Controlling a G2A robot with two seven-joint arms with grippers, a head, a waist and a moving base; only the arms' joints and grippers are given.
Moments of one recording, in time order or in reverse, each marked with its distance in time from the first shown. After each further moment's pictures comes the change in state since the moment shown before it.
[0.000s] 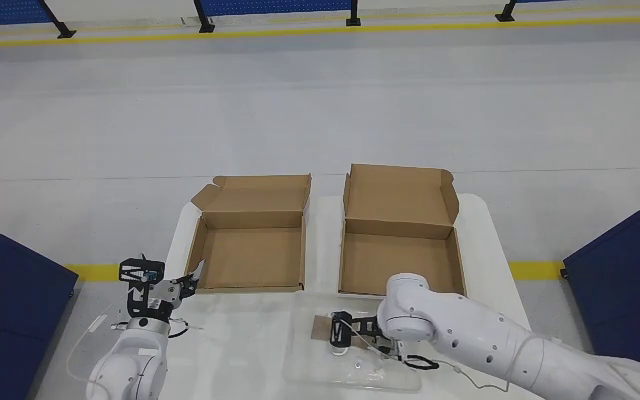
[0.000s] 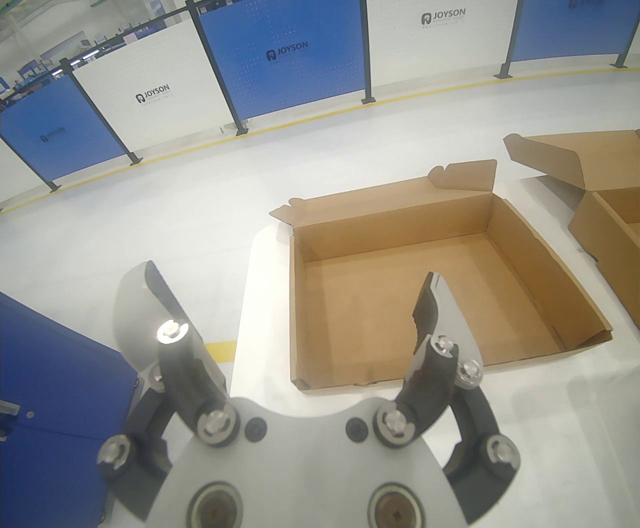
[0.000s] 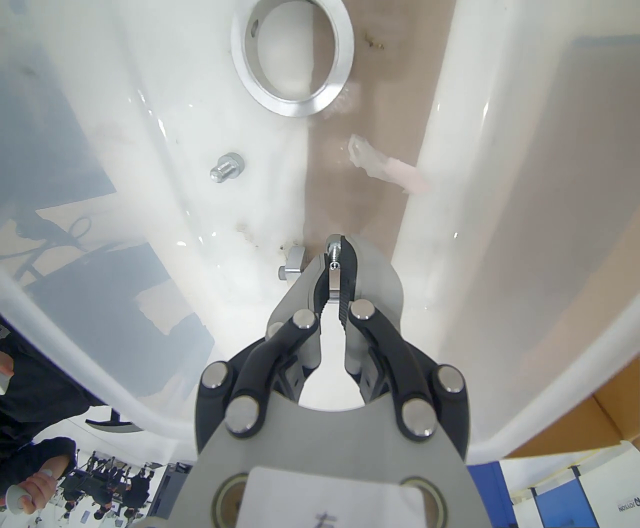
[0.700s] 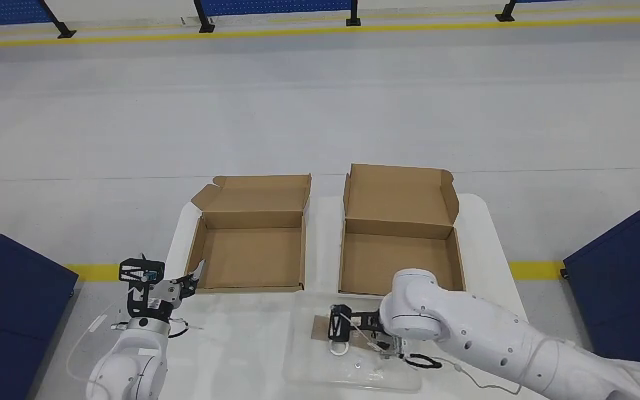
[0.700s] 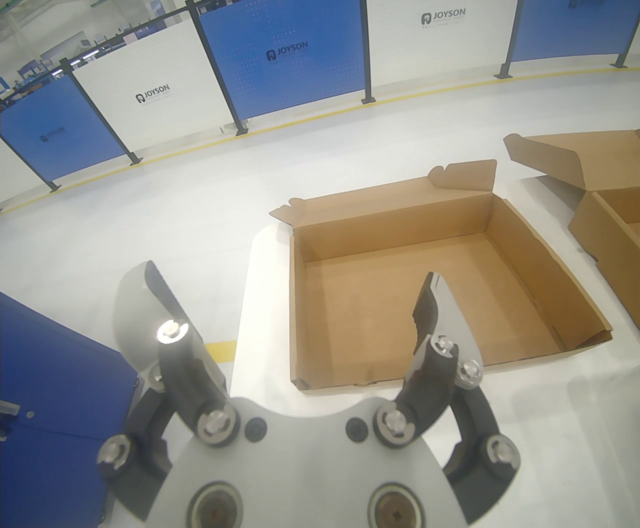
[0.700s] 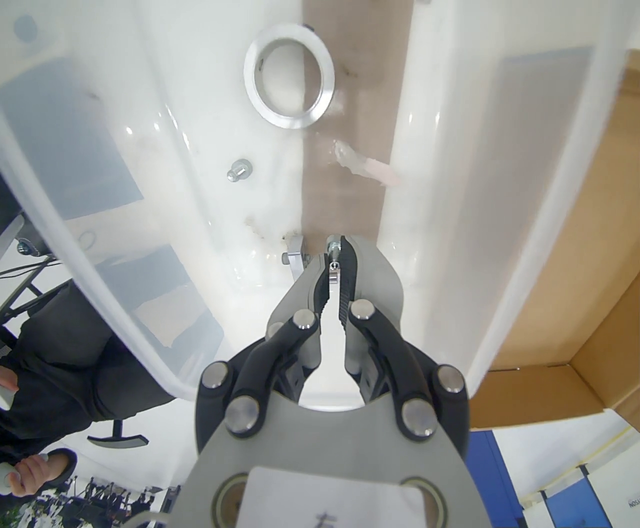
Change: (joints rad) left arm 0.000 0.000 0.000 0.000 0.000 0.000 0.000; right arm -0.010 0.035 0.090 -0.106 0.047 0.004 0.019
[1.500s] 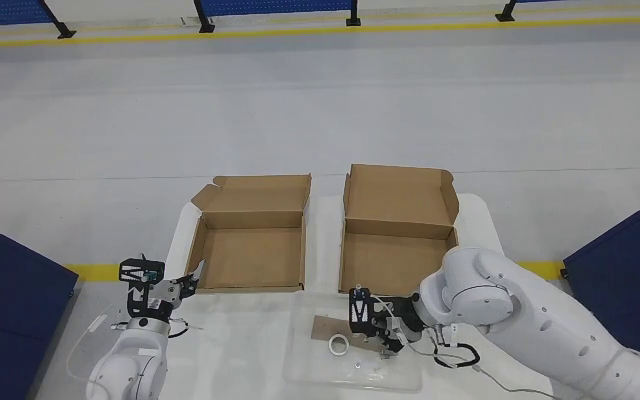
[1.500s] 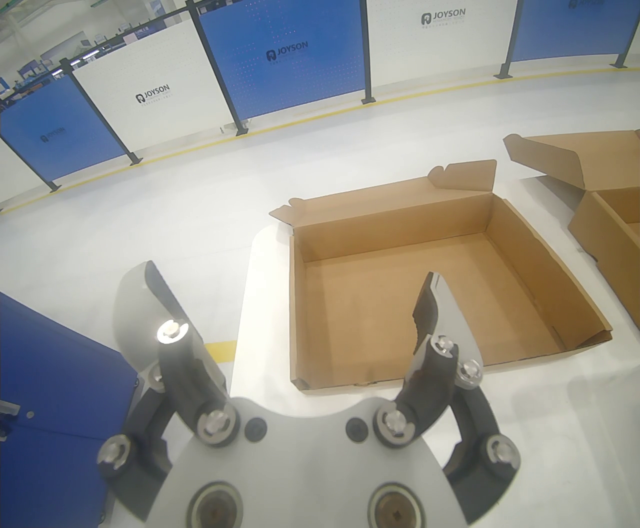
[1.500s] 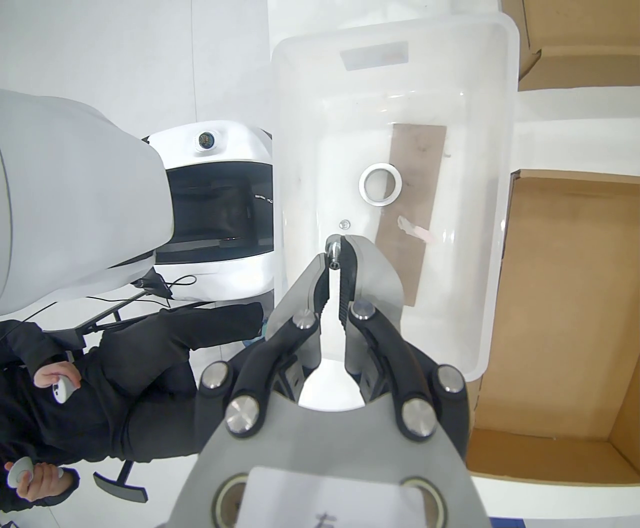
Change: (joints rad) left arm 0.000 0.000 0.000 0.000 0.000 0.000 0.000; right arm -0.102 0.170 0.281 -0.147 0.412 -0.167 -0.104
